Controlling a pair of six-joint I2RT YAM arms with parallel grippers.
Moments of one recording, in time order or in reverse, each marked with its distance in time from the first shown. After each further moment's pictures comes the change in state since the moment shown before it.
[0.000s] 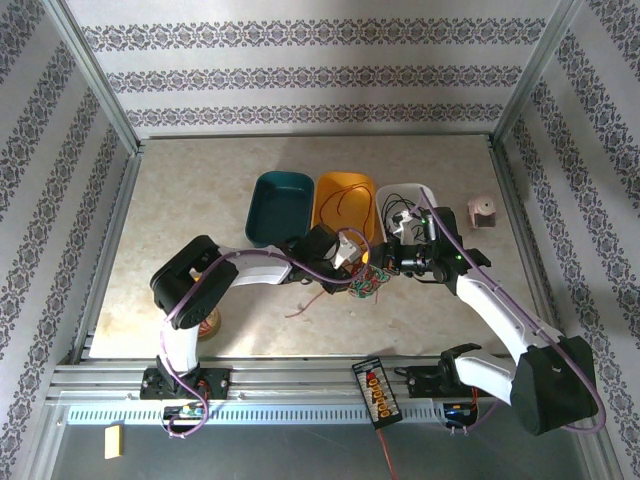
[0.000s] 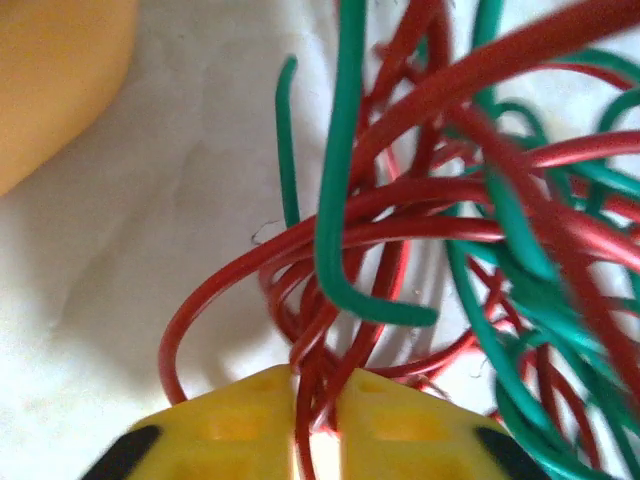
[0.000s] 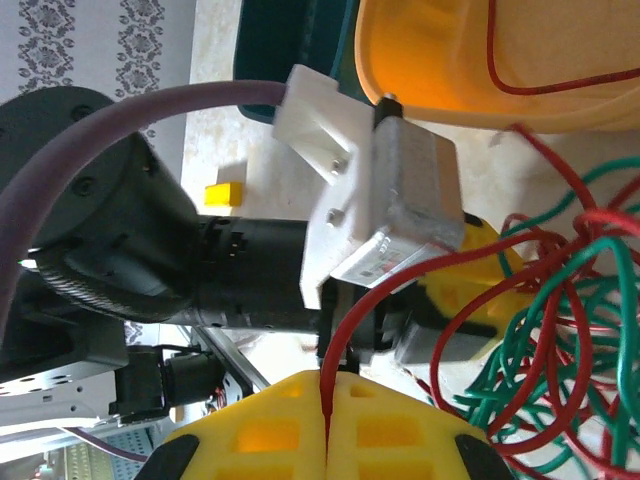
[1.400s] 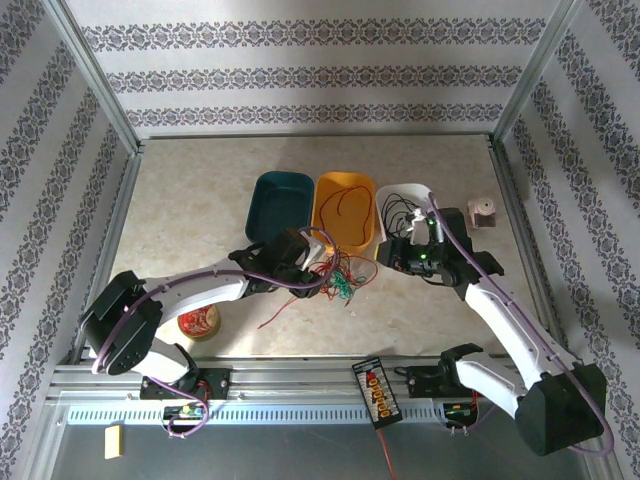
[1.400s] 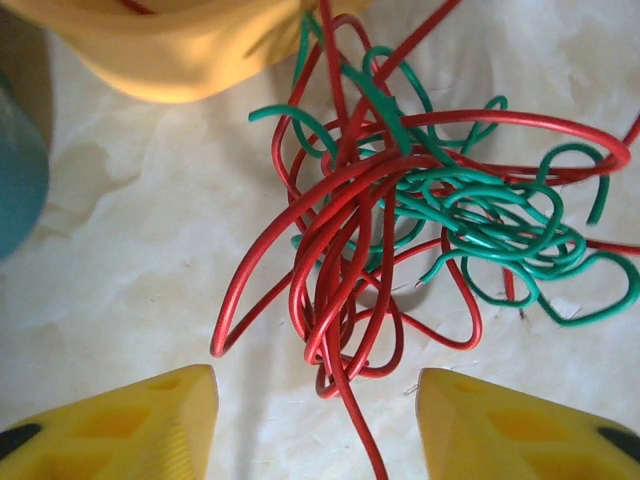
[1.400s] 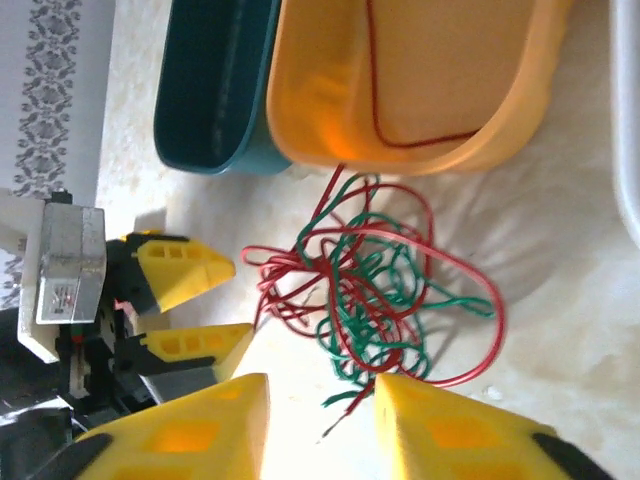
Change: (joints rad) left arm 0.001 -0.443 -0.193 -0.284 -0.298 -0.050; right arm 0.024 -0.091 0.051 -0.169 0.244 -0.061
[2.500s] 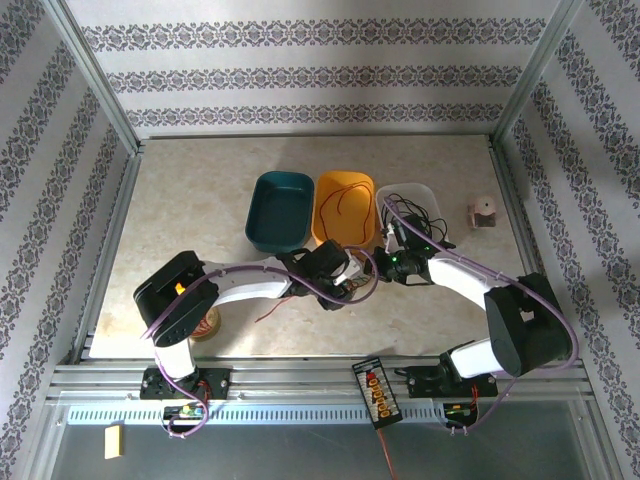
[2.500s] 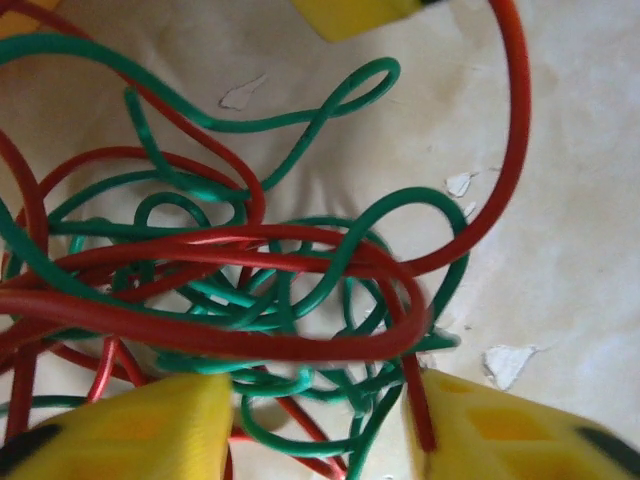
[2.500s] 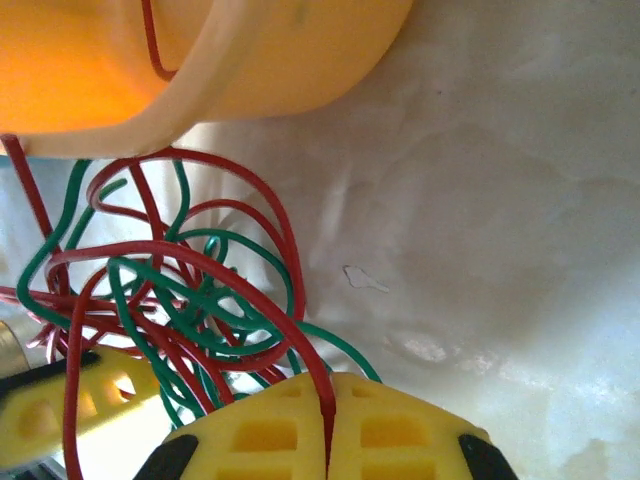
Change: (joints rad) left arm -0.138 0.304 0.171 0.050 0.018 0.145; right arm 0.075 0.406 -0.048 0.219 0.120 0.097
